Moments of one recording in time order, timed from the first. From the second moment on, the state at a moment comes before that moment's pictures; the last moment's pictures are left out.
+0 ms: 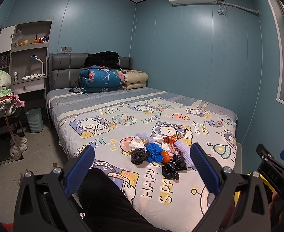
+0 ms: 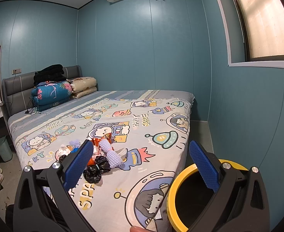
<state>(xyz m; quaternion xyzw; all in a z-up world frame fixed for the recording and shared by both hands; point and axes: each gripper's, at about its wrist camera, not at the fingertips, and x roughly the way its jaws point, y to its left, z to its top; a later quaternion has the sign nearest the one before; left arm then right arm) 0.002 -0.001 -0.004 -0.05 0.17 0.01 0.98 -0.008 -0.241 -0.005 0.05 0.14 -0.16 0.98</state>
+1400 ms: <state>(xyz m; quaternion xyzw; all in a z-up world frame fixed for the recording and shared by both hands) 0.000 -0.002 -0.014 -0.05 0.19 0.01 0.98 -0.006 -0.241 -0.010 0.05 0.14 -0.16 0.97</state>
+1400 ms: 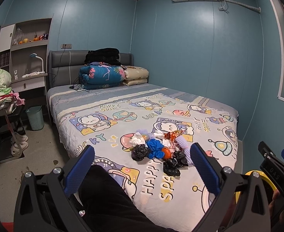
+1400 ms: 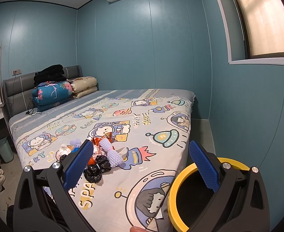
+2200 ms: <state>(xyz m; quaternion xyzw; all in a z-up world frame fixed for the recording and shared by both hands) 0.163 0.026 -0.078 -0.02 0.35 -0.08 0.93 0.140 -0.250 -0.042 -0.03 0.25 -0.08 0.96</state>
